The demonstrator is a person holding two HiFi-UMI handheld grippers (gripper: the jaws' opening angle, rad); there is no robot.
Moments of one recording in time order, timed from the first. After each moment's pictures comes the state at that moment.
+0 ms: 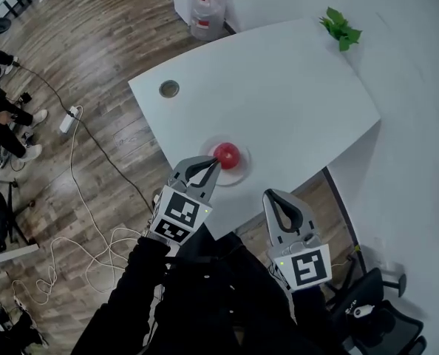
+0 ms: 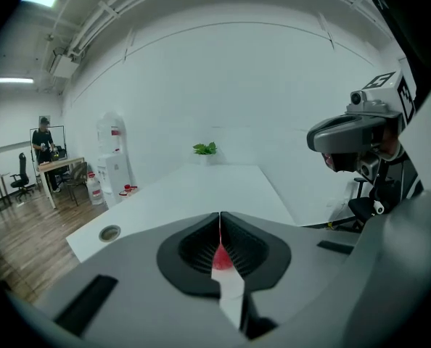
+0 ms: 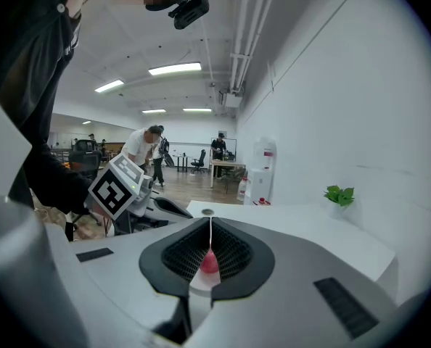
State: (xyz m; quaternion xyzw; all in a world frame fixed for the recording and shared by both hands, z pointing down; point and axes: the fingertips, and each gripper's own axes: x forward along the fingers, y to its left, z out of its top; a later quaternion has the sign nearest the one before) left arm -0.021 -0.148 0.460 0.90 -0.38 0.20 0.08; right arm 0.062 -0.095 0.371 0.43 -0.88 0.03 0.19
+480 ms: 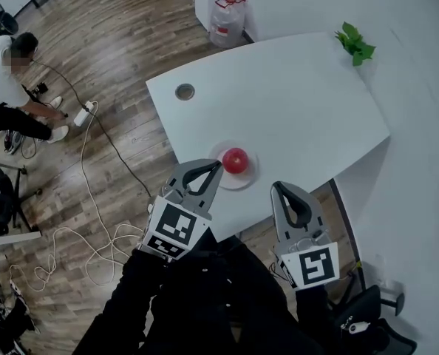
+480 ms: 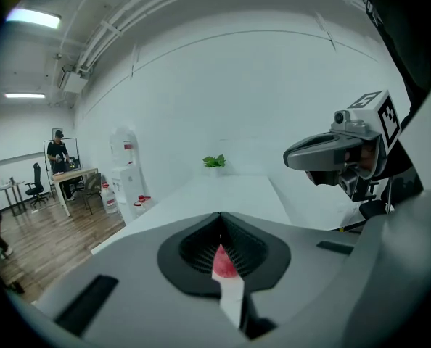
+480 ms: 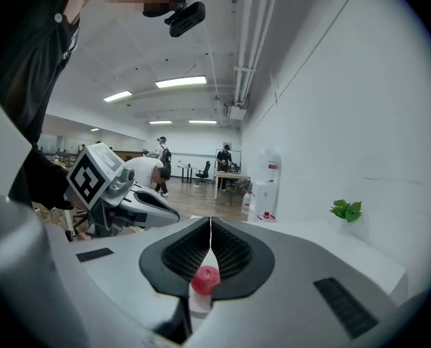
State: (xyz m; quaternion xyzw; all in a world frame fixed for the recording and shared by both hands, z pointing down) left arm -0.040 -0.136 0.386 0.89 -0.42 0.18 0.03; right arm 0.052 -0.113 0.335 0.40 -0.90 0.00 0.15
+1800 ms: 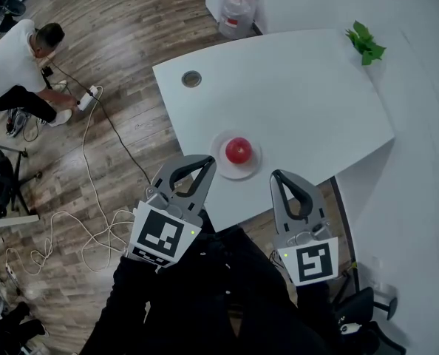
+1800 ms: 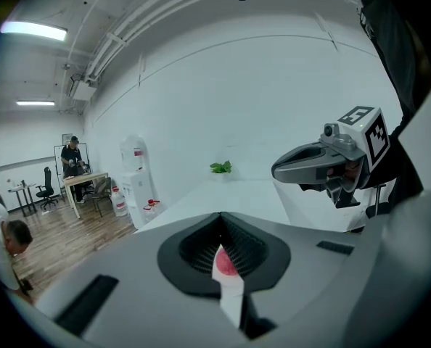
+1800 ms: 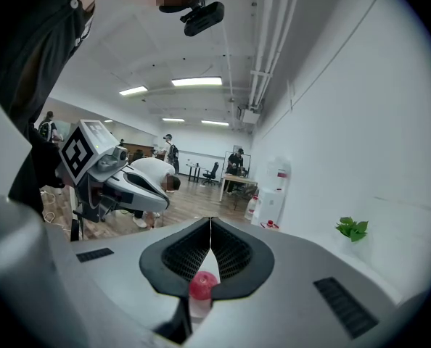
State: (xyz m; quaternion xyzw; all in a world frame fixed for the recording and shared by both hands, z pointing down) left arm -0.062 -0.111 0.353 0.88 -0.45 0.18 0.01; right arm 0.033 -0.110 0.327 0.36 -0.91 -0.05 0.18
